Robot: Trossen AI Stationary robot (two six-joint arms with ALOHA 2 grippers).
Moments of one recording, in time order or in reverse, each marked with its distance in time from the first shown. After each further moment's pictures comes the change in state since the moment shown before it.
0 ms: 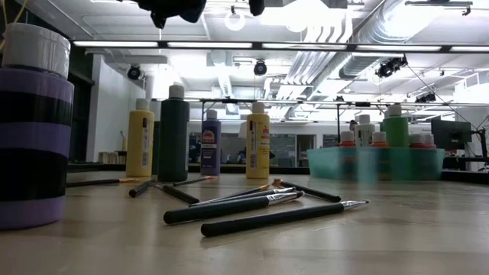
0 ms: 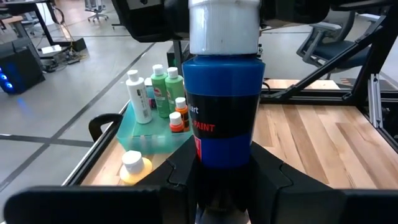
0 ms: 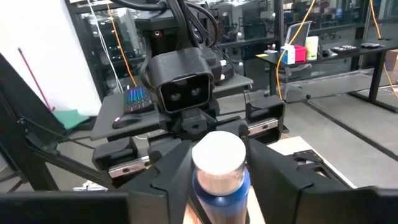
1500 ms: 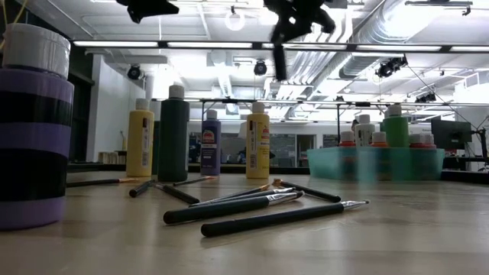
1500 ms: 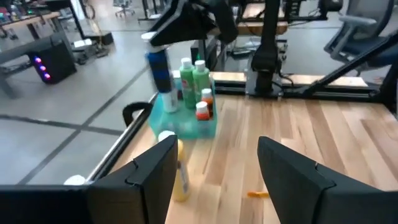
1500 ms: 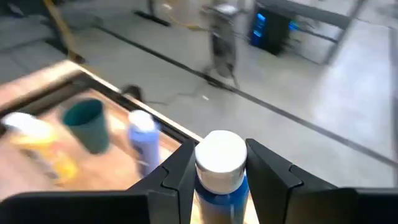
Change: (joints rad) left arm 0.000 -0.164 0.001 -0.188 -0.115 -0.005; right arm -0.107 -0.158 -0.003 -0.715 0.714 0.220
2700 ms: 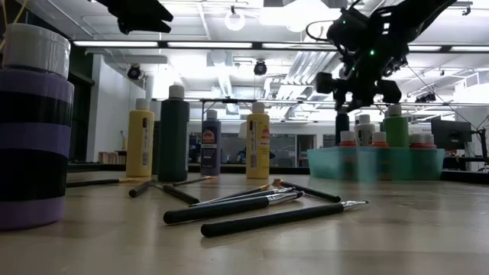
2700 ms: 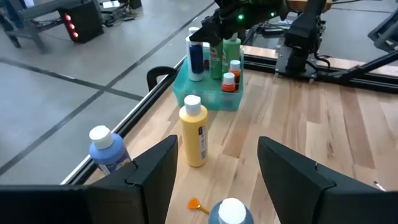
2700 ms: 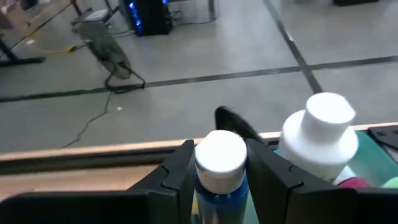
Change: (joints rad) left arm 0.000 -0.001 -0.001 -0.120 -0.126 -0.125; right arm -0.307 -0.201 -0.675 0.309 0.131 0.428
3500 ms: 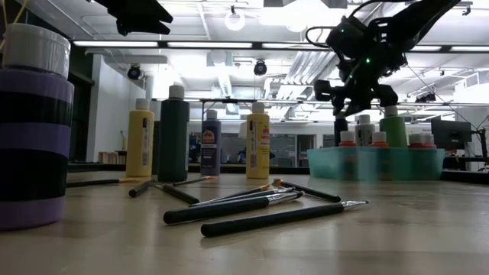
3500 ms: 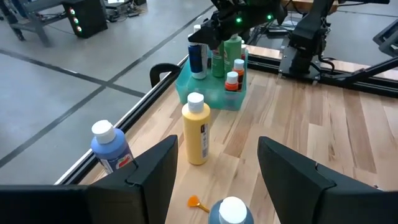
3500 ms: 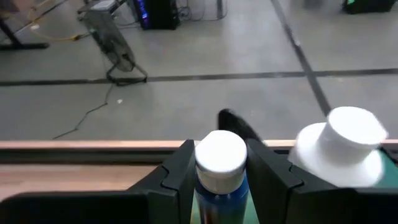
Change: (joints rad) left arm 0.000 0.000 0.000 -0.008 -0.013 -0.030; right arm -0.062 0.035 -0.020 0.114 -0.075 -0.133
